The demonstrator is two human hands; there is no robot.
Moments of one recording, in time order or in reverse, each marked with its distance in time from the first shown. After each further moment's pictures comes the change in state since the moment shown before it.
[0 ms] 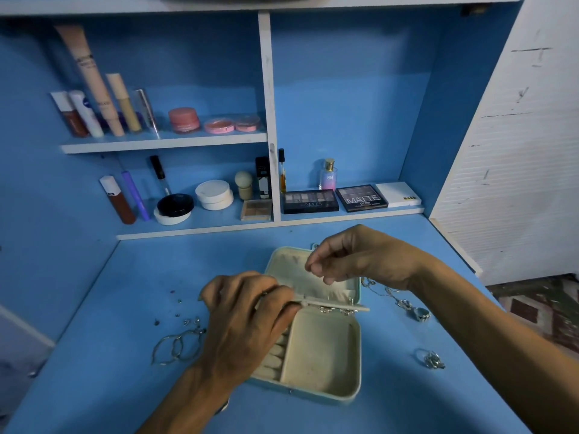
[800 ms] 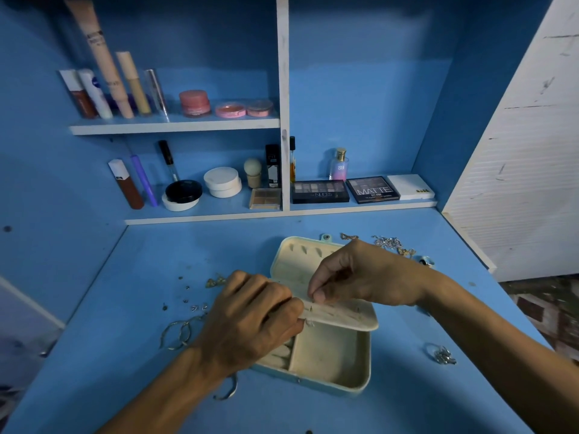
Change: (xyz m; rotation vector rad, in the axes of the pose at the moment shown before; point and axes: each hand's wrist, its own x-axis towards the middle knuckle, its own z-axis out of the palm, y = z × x) left_hand 0.001 -0.014 -0.011 -0.044 -0.052 0.289; right_hand -0.006 0.002 0.028 -0.312 -0.113 -0.118
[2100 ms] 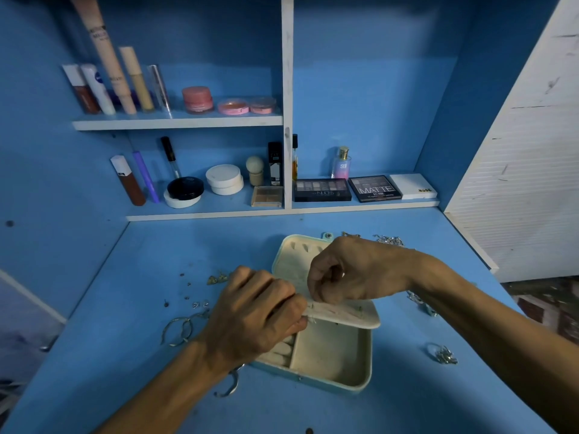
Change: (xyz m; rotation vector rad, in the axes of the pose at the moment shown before) left_hand 0.002 -0.002 0.005 0.022 0.038 0.024; right_hand 0.009 -0.031 -0.002 -0.348 -0.100 0.043
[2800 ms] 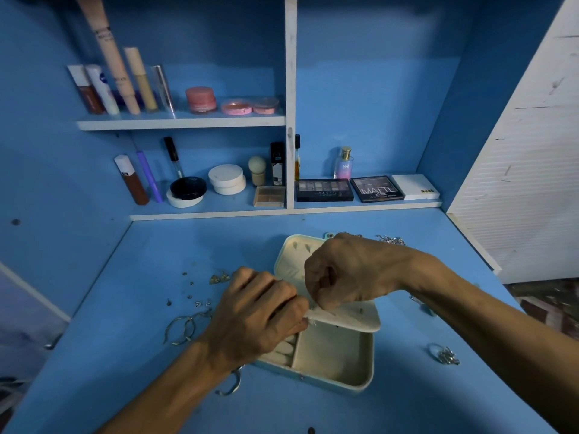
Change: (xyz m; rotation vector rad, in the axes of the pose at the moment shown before) left_hand -0.003 0.000 -0.001 -0.007 -0.008 0.005; right_hand 0.009 -0.010 0.000 -0.174 -0.013 -0.008
